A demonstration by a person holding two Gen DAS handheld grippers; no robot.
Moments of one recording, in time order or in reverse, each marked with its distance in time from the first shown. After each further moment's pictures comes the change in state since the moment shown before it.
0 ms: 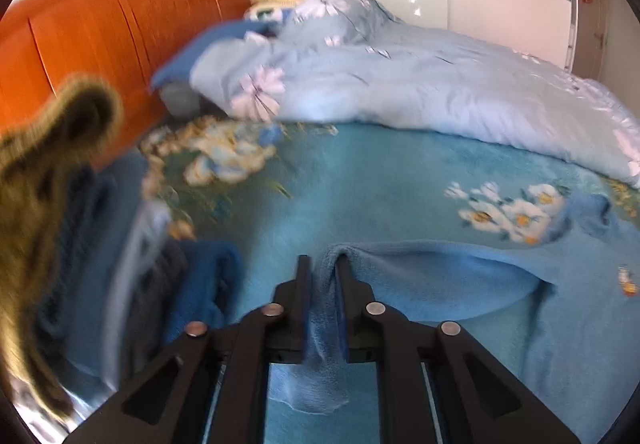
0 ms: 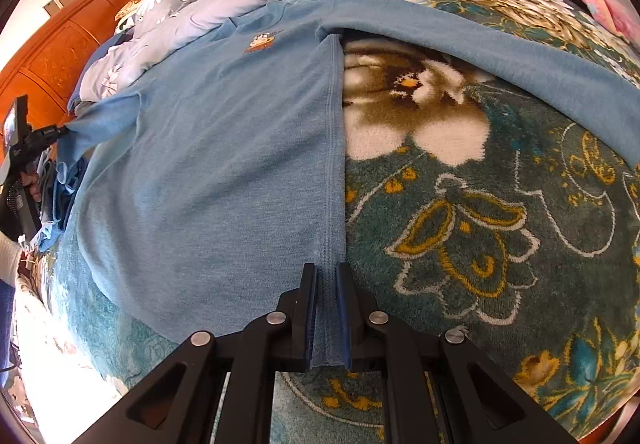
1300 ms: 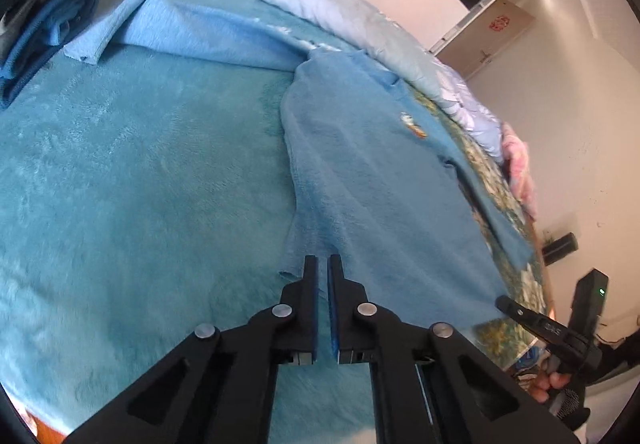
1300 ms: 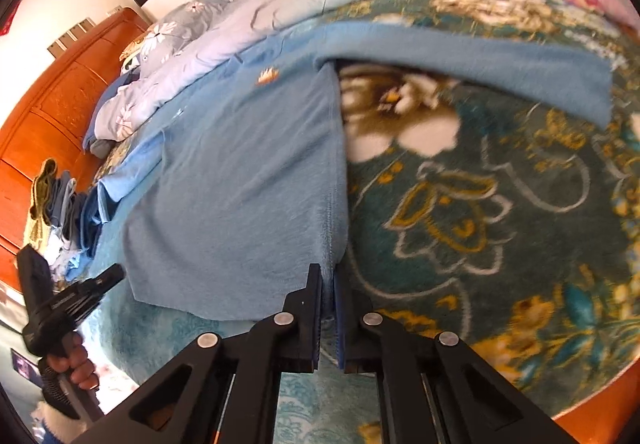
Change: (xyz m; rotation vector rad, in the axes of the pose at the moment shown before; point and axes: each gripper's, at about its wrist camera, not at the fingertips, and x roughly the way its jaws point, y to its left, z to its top) left arm -0.115 -0.058 -0.203 -0.135 0.213 -0.681; right arm -0.047 0.000 -0.022 0.091 -0.107 0.039
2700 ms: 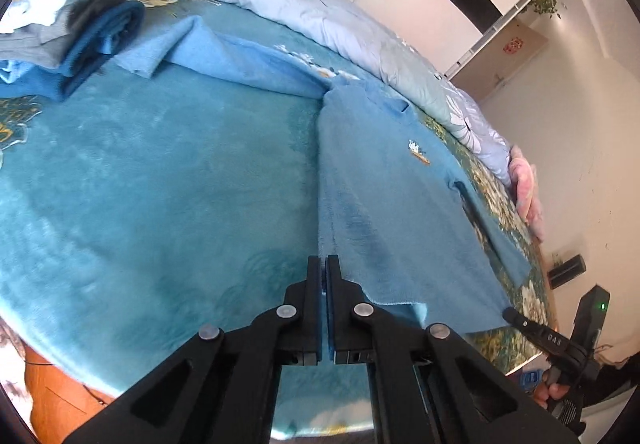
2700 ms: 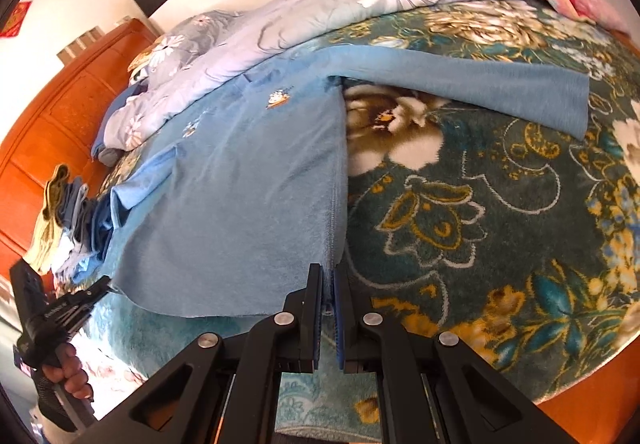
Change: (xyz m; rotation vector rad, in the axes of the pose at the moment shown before) left arm -0.042 0.006 -0.013 -0.055 -0.069 0.093; right arm -0.030 0.001 -0.012 -0.012 -0.040 0.019
